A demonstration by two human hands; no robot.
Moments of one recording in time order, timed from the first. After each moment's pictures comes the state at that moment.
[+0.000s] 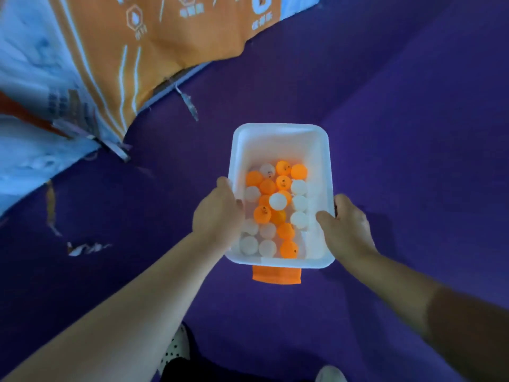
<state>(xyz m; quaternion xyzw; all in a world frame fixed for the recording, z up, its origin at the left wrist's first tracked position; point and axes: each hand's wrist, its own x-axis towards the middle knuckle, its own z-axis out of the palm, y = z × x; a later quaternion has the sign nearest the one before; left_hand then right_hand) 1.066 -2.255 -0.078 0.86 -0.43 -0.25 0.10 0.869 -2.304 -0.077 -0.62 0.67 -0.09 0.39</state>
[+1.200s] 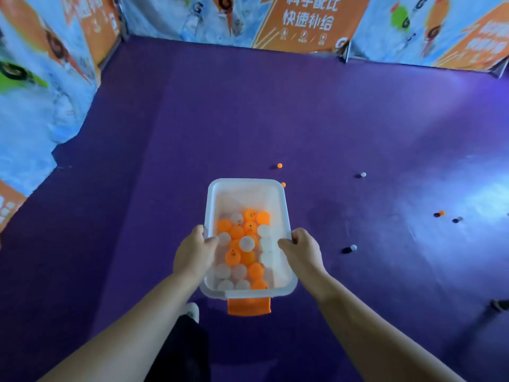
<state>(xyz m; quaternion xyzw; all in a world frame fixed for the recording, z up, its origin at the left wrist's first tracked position) 0.546 -2.375 0.332 0.62 -0.64 -0.42 0.14 0.362 -2.286 0.347 -0.26 0.87 -0.29 0.31</state>
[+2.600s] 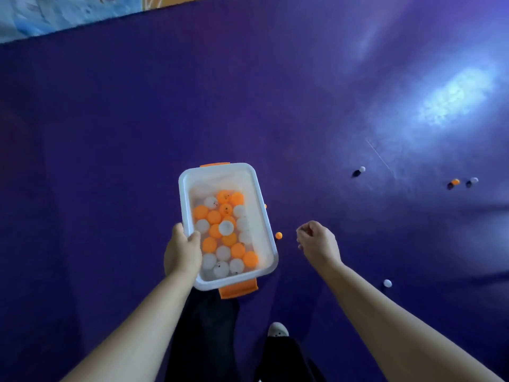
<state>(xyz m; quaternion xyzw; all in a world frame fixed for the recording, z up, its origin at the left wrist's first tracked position) 0.104 -3.076 0.238 0.61 -0.66 -0.43 0.04 -0.068 -2.893 0.250 -0.05 0.90 -0.30 0.30</state>
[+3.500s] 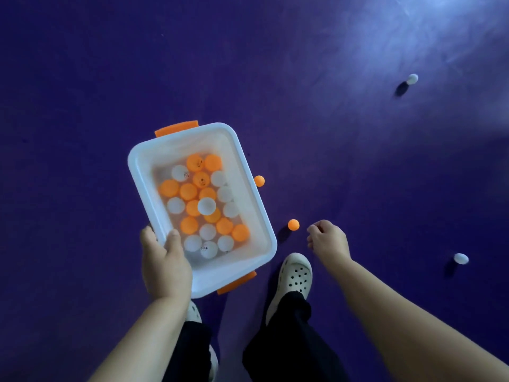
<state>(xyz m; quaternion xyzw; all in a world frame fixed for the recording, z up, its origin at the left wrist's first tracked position) -0.086 -3.185 -0.178 0.61 -0.66 -0.43 0.06 -0.228 -2.967 -0.238 0.16 0.89 -0.27 0.35</state>
